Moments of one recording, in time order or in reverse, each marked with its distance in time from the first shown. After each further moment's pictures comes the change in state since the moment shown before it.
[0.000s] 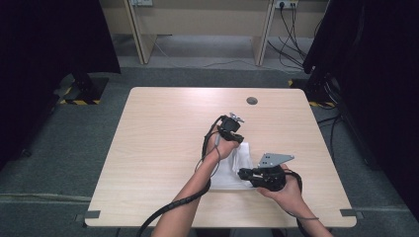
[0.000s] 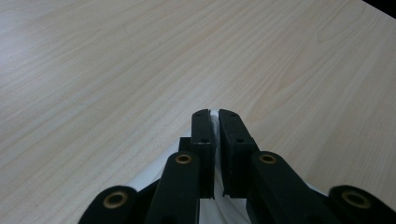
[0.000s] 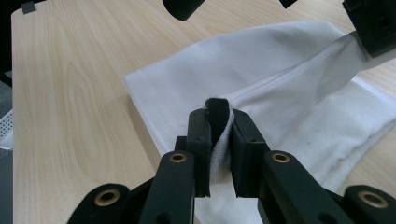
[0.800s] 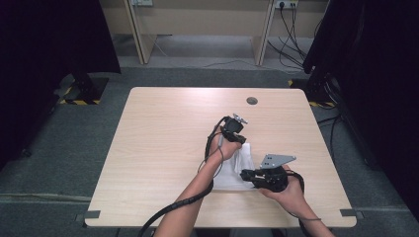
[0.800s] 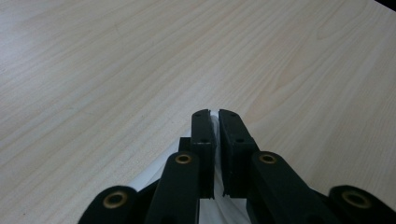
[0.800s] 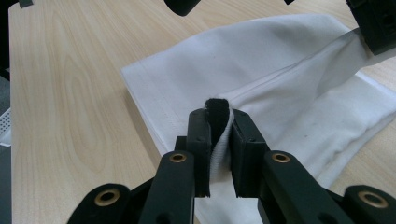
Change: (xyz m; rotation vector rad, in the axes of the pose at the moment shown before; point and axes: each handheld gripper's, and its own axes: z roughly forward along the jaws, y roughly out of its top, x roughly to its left) left arm -0.006 0.003 0.006 0.012 0.007 0.016; right arm -0.003 -0.005 -0.003 0.010 -0.002 0.005
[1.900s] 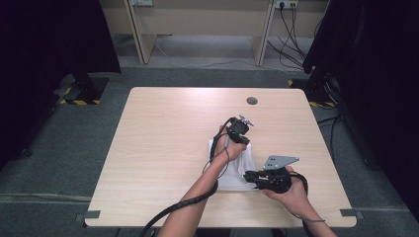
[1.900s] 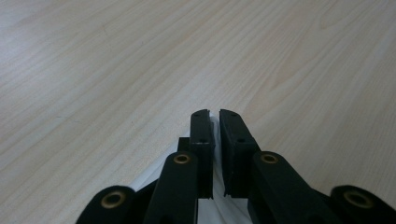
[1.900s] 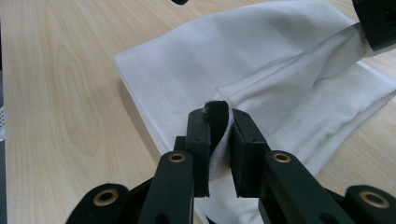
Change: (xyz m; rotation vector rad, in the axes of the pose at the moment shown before) left arm -0.011 0.006 0.011 0.036 0.024 0.049; right arm -0.004 -0.008 -0.005 0.027 -0.011 0.008
